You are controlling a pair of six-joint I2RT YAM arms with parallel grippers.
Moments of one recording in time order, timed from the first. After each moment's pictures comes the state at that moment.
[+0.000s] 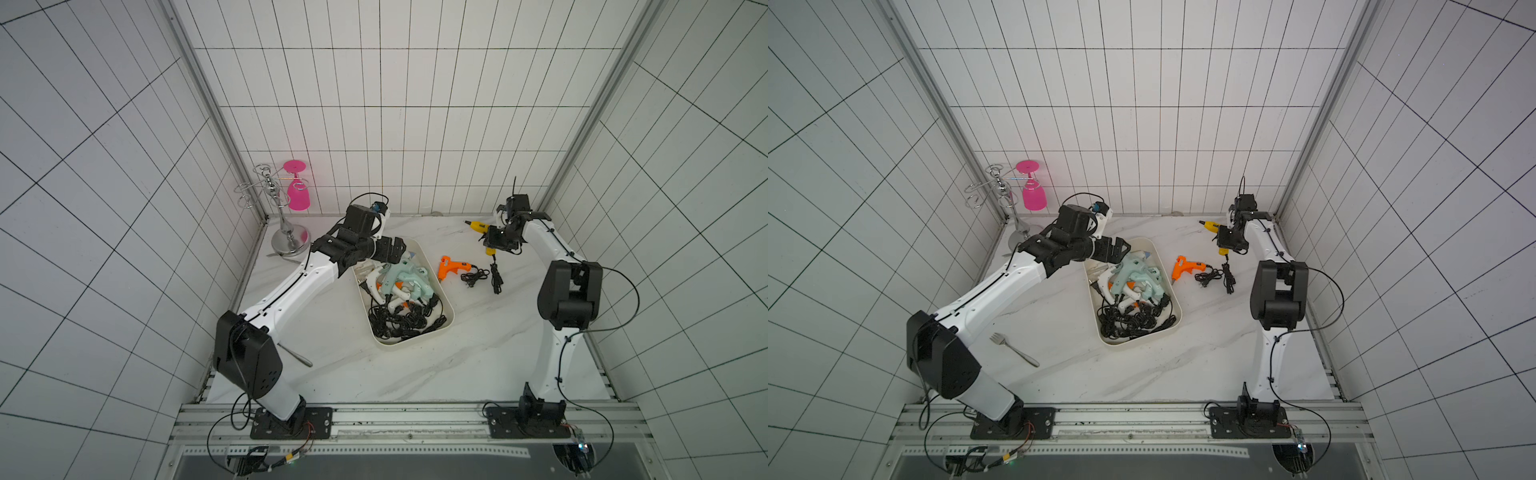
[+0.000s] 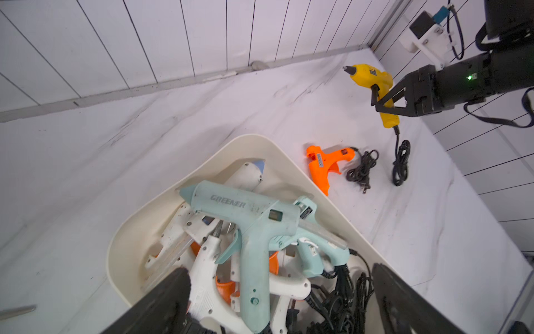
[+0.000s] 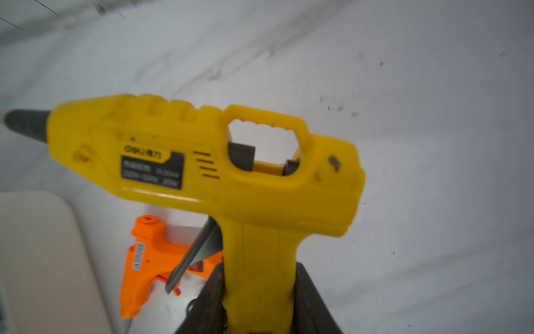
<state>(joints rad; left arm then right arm) -0.48 1.57 1.43 -0.48 0.22 -0.23 0.04 2.05 1.84 -0.80 -0.25 0.13</state>
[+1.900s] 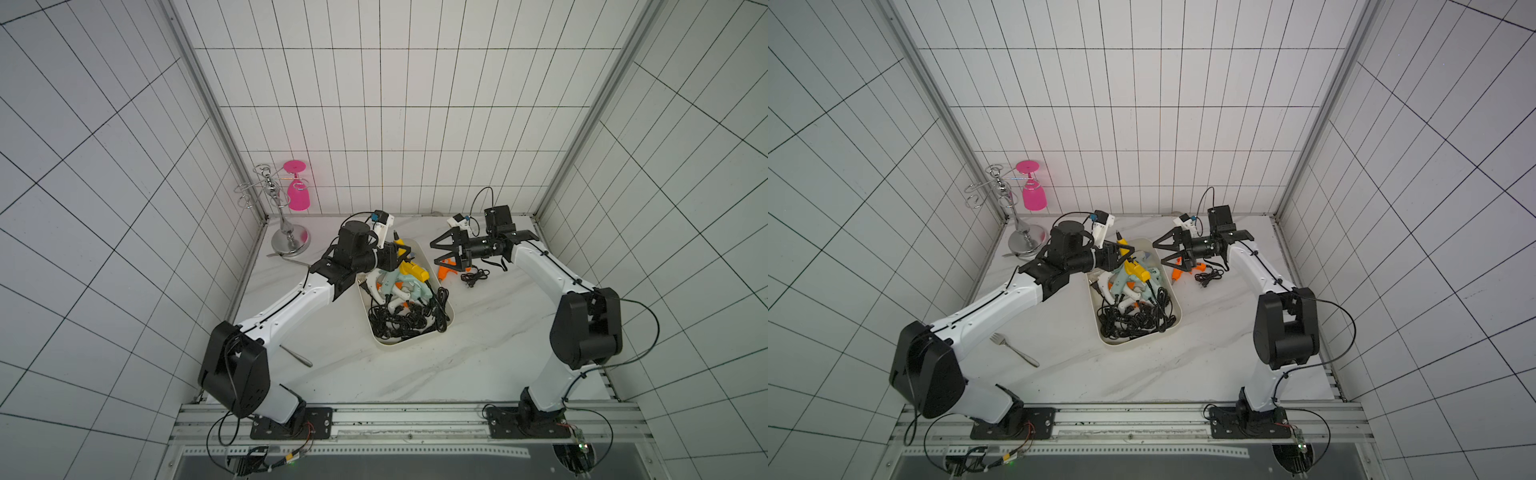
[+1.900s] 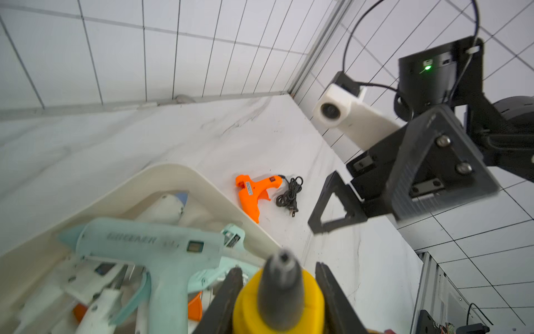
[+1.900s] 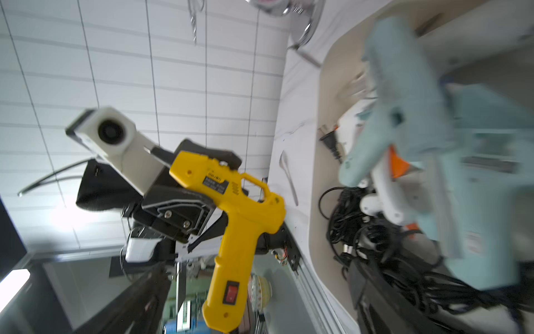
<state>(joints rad) -0.53 1.48 1.17 -0.16 0.36 -0.40 0.22 1.74 1.39 -0.55 -1.19 0.54</state>
